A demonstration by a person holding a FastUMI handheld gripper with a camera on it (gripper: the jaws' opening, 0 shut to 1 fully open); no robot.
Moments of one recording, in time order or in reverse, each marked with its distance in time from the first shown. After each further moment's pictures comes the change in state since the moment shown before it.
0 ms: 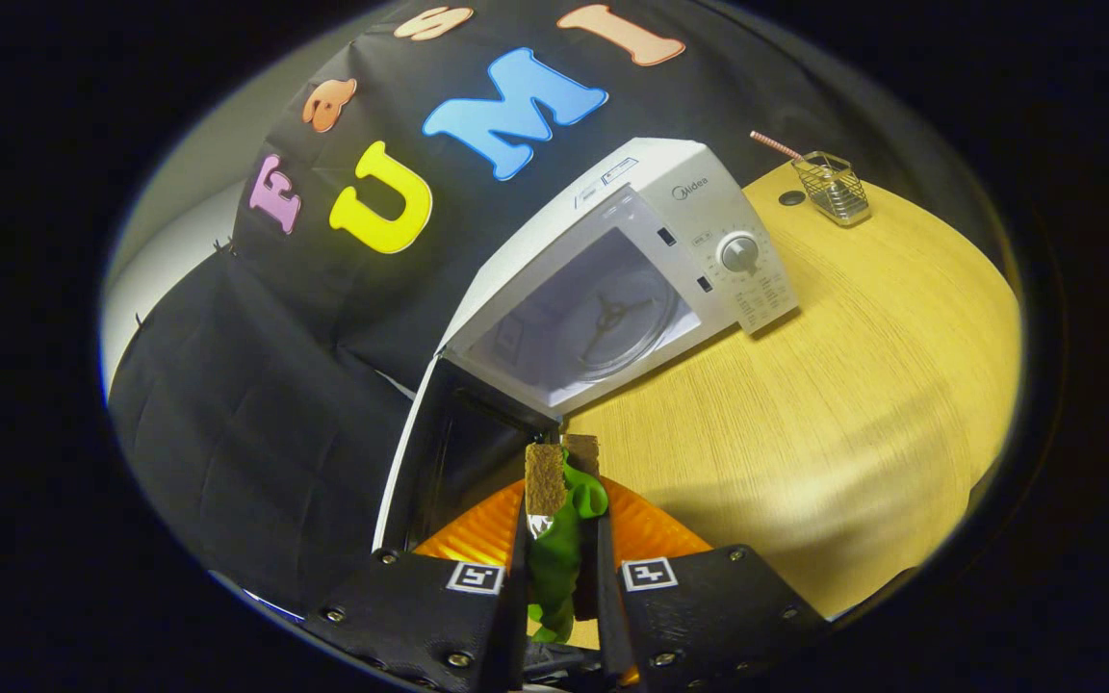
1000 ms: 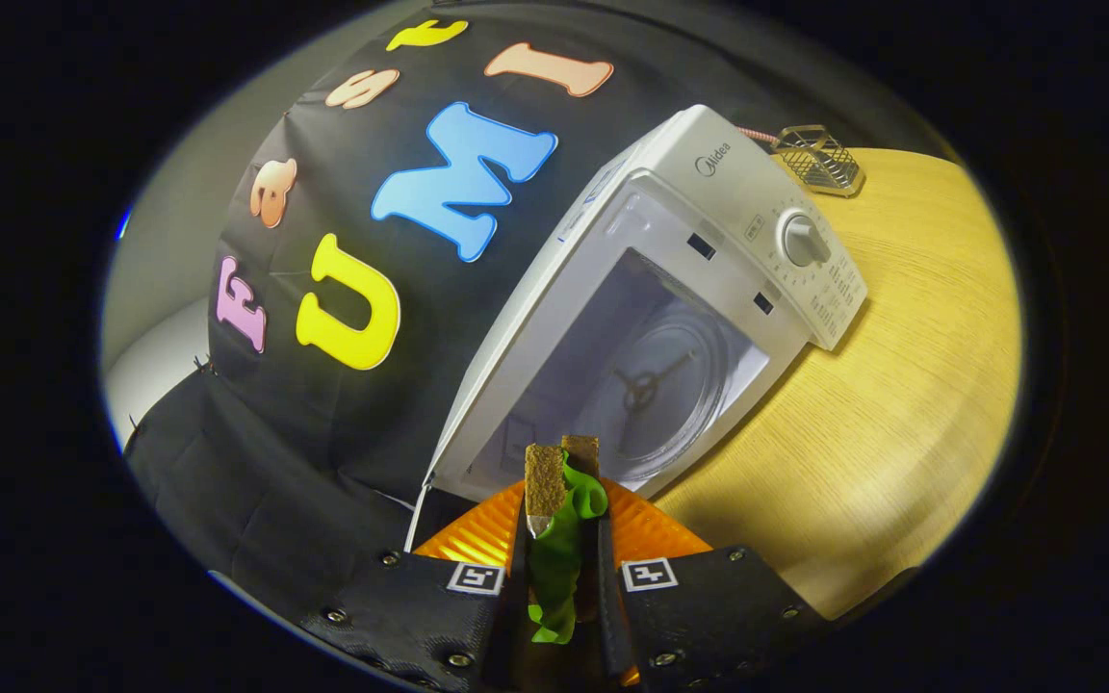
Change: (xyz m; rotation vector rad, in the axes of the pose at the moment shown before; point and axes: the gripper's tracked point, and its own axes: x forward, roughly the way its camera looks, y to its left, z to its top) arm 0.138 0.018 0.061 0.223 -0.330 0.008
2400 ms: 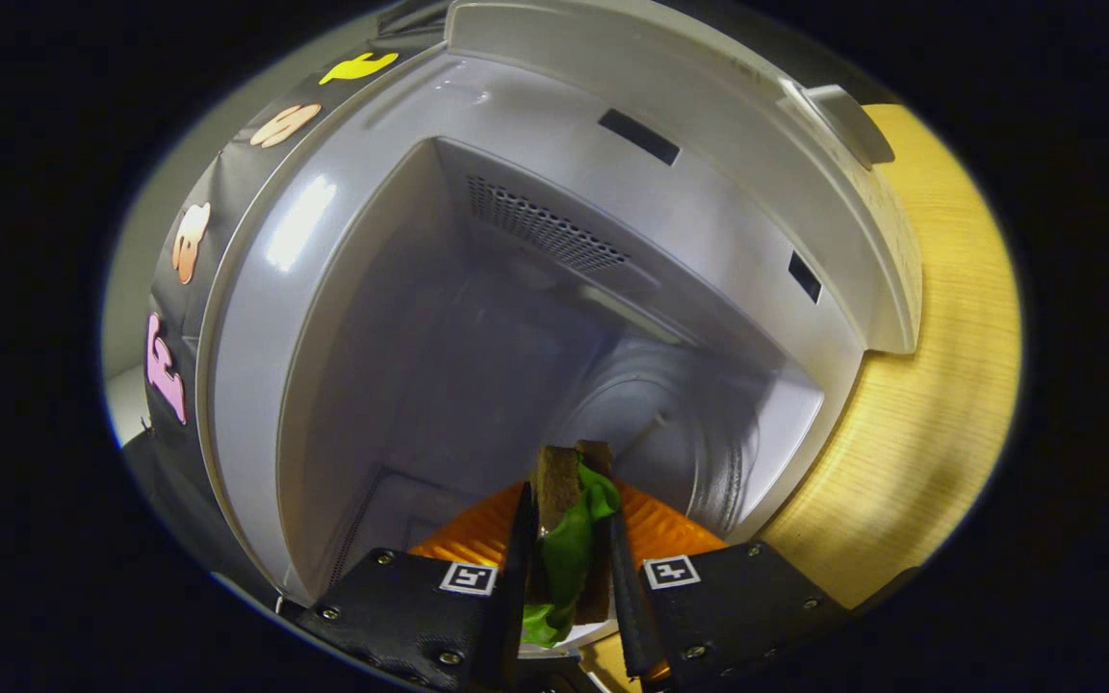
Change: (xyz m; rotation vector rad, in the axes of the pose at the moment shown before) arm 0.147 -0.075 0.040 0.072 -0.235 -0.167
